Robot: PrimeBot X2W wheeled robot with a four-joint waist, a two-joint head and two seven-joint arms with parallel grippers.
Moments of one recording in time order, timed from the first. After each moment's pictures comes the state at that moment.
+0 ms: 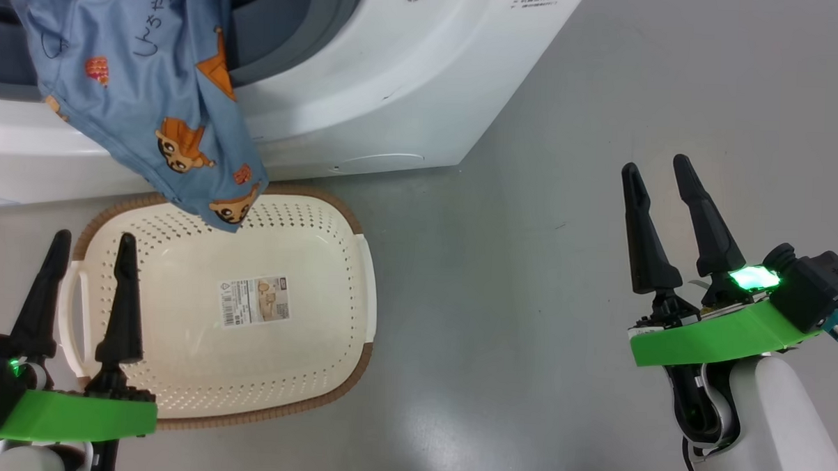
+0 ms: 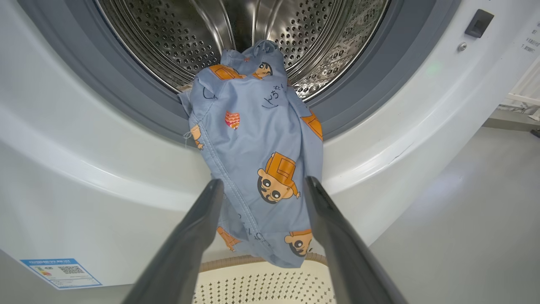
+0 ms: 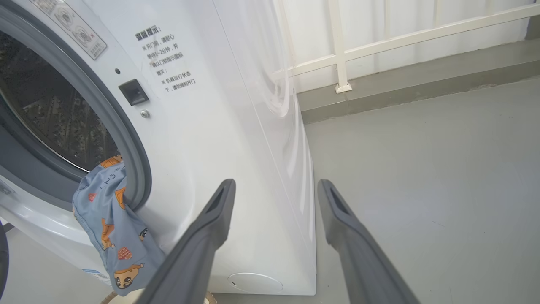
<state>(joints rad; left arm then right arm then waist) -0.17 0.21 -0.02 0.01 -0.35 -0.12 -0.26 -0.35 -0.11 0.11 0.06 0.46 0.13 -0.26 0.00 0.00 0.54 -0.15</state>
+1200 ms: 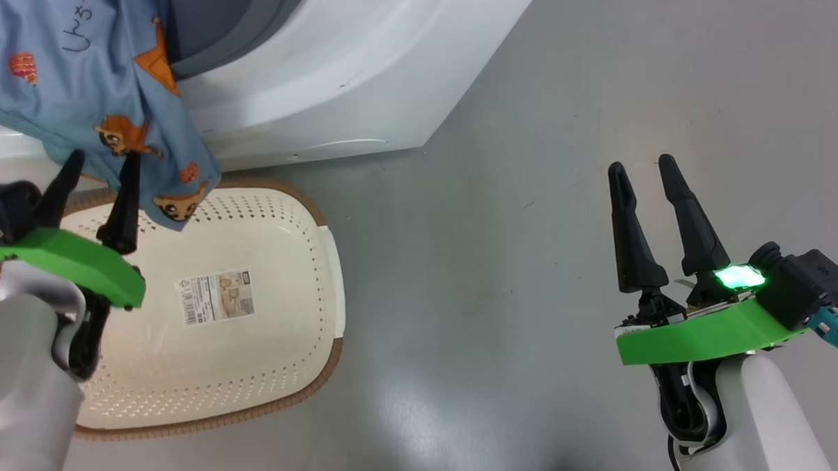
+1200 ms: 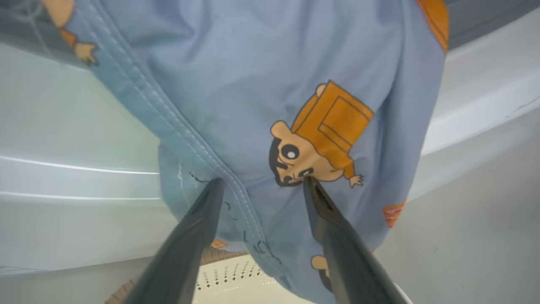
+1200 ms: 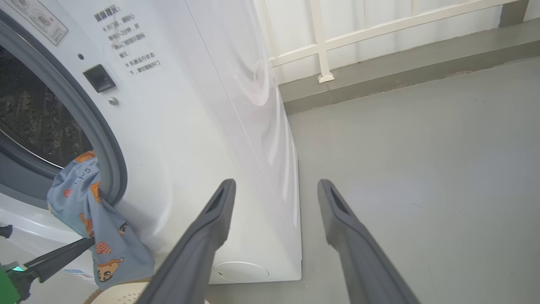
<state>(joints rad) -0.71 0.34 -0.37 0.72 -0.58 -0.13 -0.22 -0.35 -0.08 0.12 0.07 0.47 0.13 -0.26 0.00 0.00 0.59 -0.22</state>
